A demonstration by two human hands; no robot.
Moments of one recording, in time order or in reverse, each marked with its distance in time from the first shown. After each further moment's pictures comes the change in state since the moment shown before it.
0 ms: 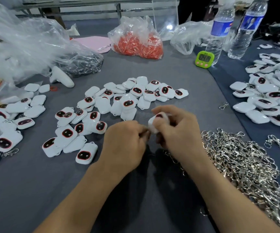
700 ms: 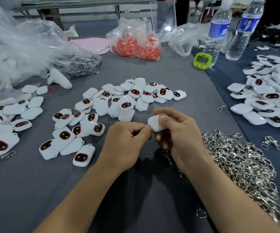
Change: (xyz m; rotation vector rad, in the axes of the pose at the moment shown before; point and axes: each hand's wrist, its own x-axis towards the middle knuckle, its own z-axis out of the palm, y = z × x) left_hand 0.004 -0.001 0.005 -0.478 0.018 -0.118; right_hand 0.006 -0.005 -0.002 0.412 -0.019 0.268
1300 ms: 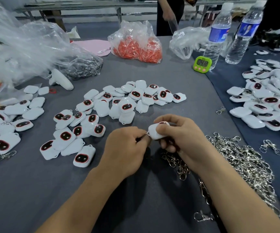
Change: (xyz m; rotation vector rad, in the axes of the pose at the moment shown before) left_hand -0.006 -0.002 0.007 0.185 -0.003 -0.014; right_hand 0.008 -0.006 -0.020 -0.200 -0.169 0.075
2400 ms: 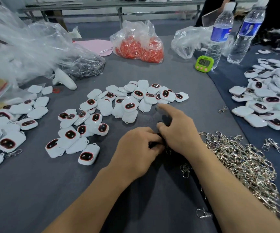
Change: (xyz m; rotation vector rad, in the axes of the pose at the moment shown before) left_hand -0.001 0.003 0.007 0.071 -0.153 0.152; right_hand 0.034 0.018 0.000 -0.870 0.229 -0.335
